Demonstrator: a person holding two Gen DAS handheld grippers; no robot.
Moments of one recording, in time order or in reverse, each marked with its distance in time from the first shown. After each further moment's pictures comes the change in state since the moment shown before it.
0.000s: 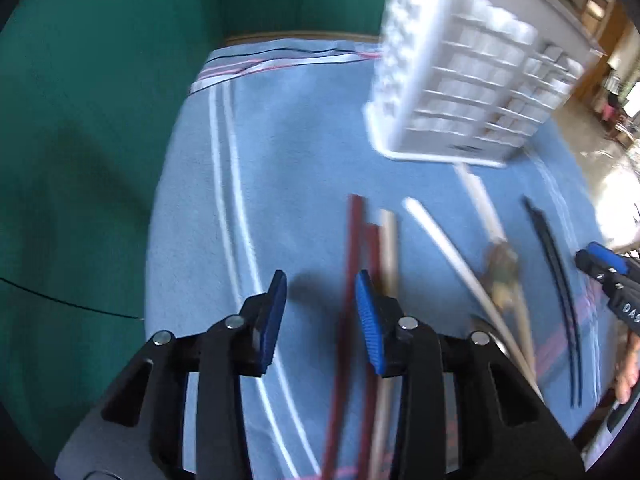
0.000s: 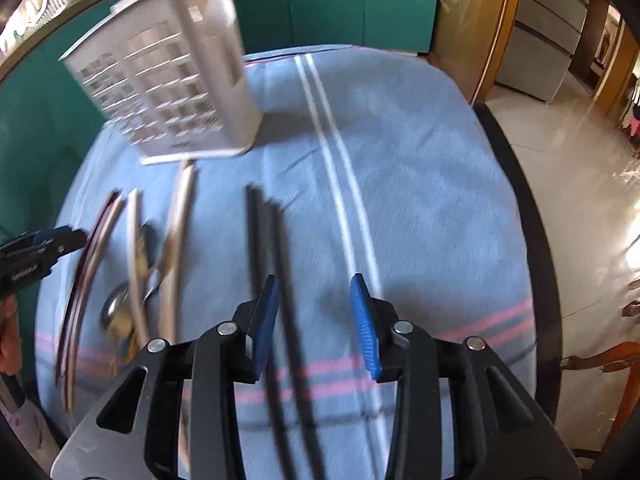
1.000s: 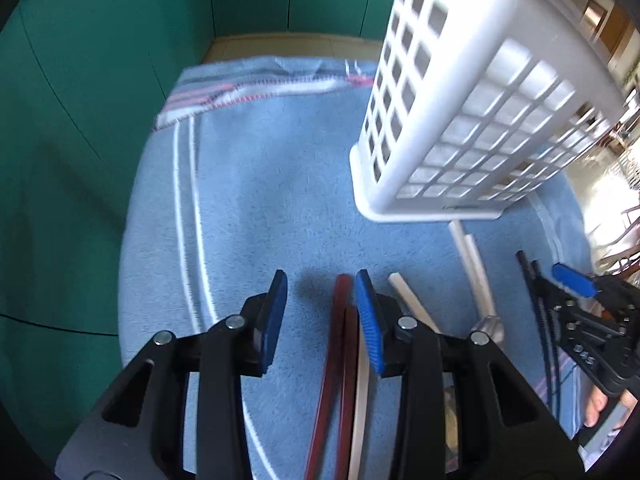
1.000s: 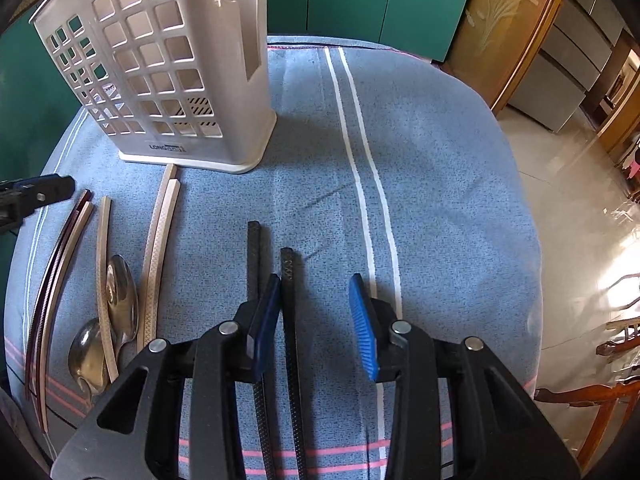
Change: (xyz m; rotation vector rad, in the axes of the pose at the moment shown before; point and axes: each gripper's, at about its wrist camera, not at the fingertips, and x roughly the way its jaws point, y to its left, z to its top) left arm 0.025 -0.015 0.047 0.008 0.021 -0.047; right arm 0.035 0.025 0.027 -0.120 0.033 -0.050
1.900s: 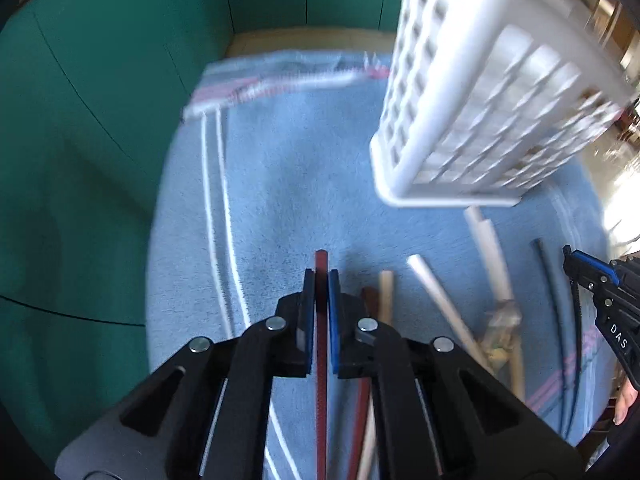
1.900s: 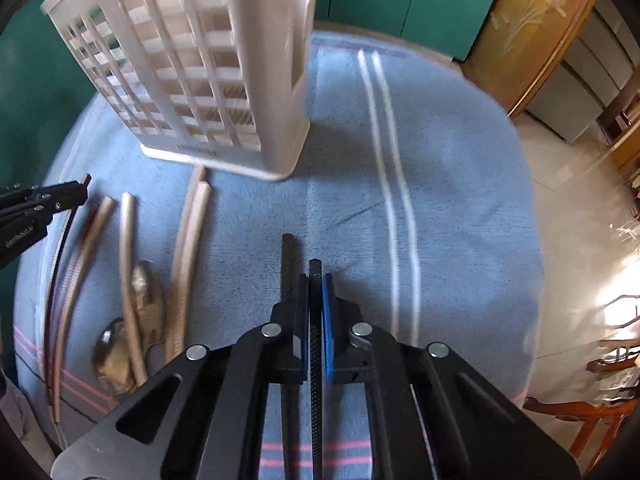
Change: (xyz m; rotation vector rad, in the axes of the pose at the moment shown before) left arm -0.036 -0.013 -0.015 -0.005 -0.030 0.076; right arm -0.031 0.024 0.017 -0.061 -0.002 0.032
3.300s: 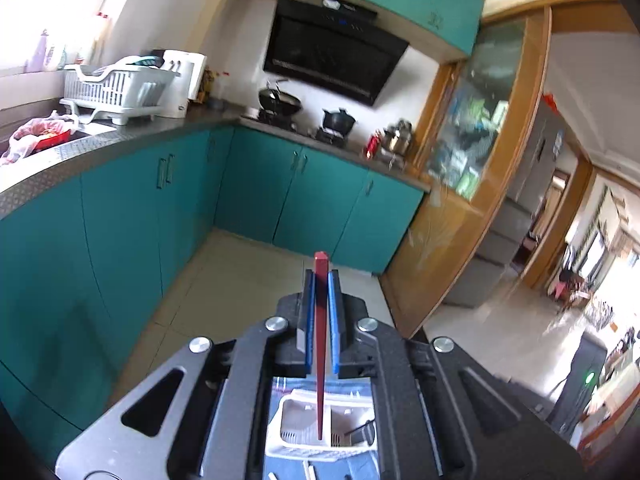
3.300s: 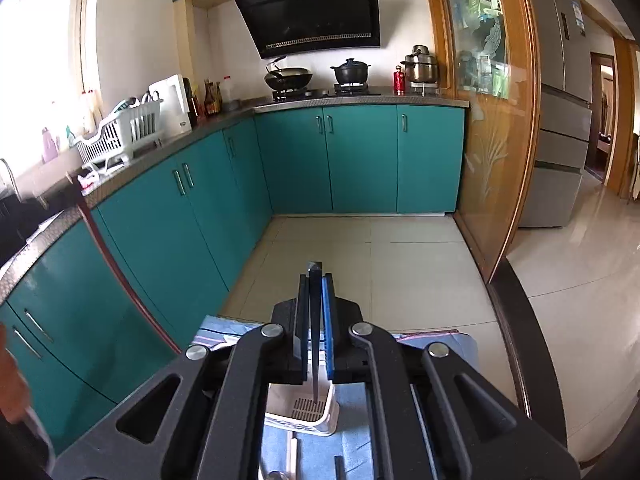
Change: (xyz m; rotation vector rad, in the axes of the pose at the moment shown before) left arm -0.281 0.009 0.136 -0.260 -0.730 -0.204; right arm -0.195 -0.031 0.130 0.139 -0.591 0.087
